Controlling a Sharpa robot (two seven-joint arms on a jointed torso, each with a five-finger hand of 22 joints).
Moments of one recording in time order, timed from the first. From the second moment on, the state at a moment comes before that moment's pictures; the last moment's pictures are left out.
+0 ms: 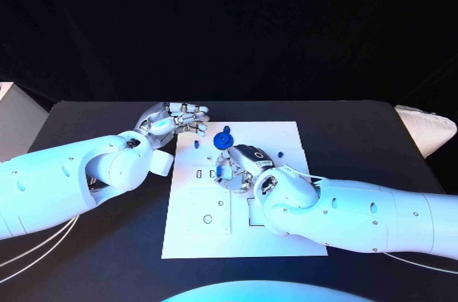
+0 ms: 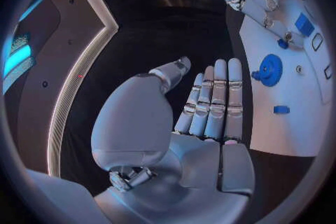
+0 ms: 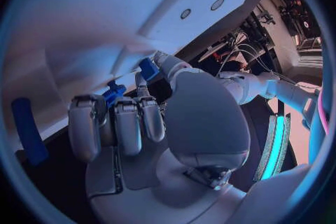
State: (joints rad) left arm 1.18 -0.92 -0.03 1.59 -0.07 -0.24 0.36; left_hand 1.32 -0.18 0.55 -0.02 0.06 0.91 0.23 0.19 0.12 1.13 0.15 0.12 0.08 1.03 0.10 0.46 0.43 0.18 0.83 0.19 0.81 0.45; right arm 1.13 -0.54 -0.20 1.62 -1.56 -0.62 -0.50; right_hand 1.29 -0.24 0.38 0.15 0.18 0.93 0.15 0.20 0.33 1.47 0.06 1.48 1.31 1.46 -0.01 1.55 1.31 0.01 1.46 0.09 1.46 1.31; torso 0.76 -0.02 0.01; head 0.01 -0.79
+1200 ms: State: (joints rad) left arm 1.23 -0.88 -0.03 1.50 -0.47 -0.07 -0.10; left_hand 1.09 -0.20 0.59 0.16 0.06 0.84 0.11 0.61 0.47 1.16 0.04 1.08 0.77 1.46 -0.02 1.49 1.31 0.10 1.30 0.08 1.41 1.14; right arm 1.30 -0.82 -0.17 1.71 -0.93 -0.65 -0.22; right_hand 1.48 -0.18 0.10 0.28 0.38 0.90 0.15 0.24 0.33 1.46 0.08 1.45 1.31 1.47 0.00 1.53 1.31 0.03 1.46 0.10 1.37 1.31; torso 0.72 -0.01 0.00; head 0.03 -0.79
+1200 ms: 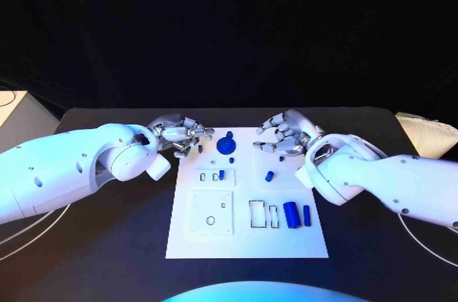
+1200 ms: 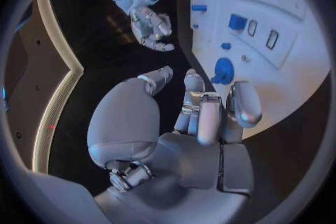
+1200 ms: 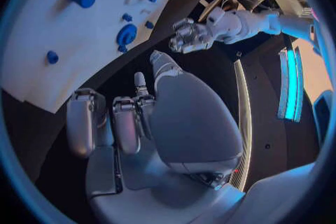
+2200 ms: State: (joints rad) left arm 1.29 -0.69 -0.06 1.44 -1.03 0.24 -0.49; left_hand 1.04 -0.21 0.46 0.27 0.06 0.84 0.11 0.64 0.54 1.19 0.03 1.13 0.84 1.47 -0.02 1.51 1.31 0.10 1.33 0.08 1.43 1.20; right arm 1.36 -0.83 -0.17 1.57 -0.66 -0.60 -0.19; right_hand 1.48 -0.18 0.11 0.28 0.39 0.89 0.16 0.24 0.33 1.47 0.07 1.45 1.31 1.47 0.00 1.53 1.31 0.03 1.47 0.10 1.36 1.31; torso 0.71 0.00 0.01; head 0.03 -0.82
